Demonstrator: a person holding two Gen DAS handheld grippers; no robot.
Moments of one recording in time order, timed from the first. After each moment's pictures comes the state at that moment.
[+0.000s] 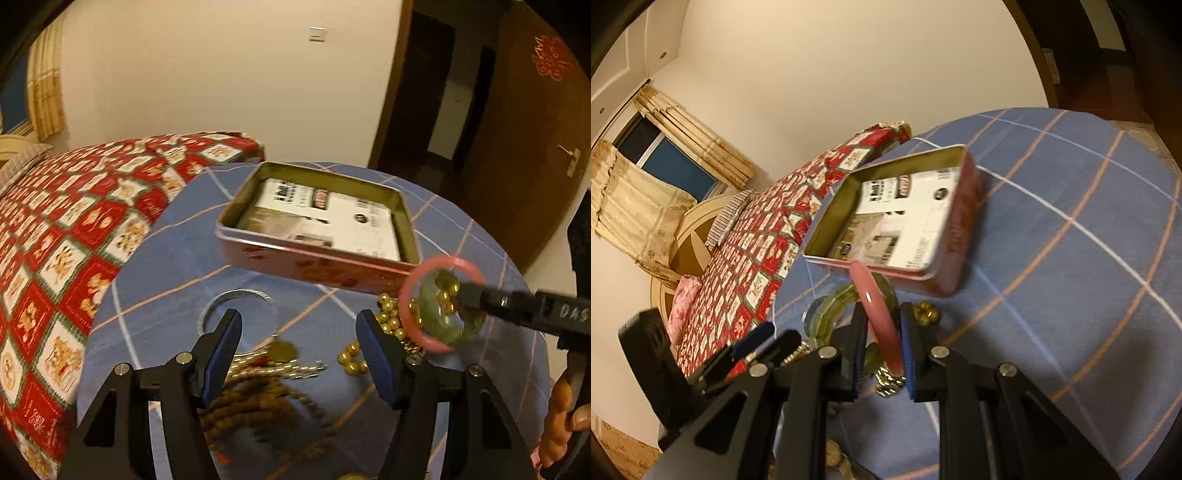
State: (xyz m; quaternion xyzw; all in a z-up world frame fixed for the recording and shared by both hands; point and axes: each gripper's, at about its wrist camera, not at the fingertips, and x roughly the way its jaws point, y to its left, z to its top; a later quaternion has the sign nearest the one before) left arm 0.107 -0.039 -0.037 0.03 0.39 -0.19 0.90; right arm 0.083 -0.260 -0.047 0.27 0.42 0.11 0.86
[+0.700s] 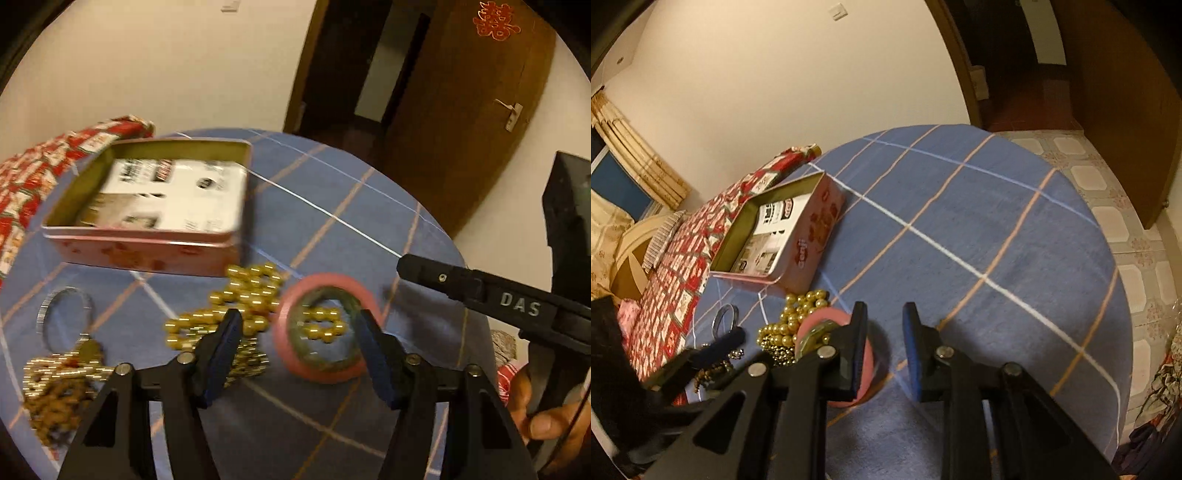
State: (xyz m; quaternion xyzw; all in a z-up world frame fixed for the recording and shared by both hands) left arm 0.084 -0.156 -0.062 0.04 0.44 -0.33 0.84; right arm 0.047 -0.324 -0.054 0.25 0.41 -0.02 0.88
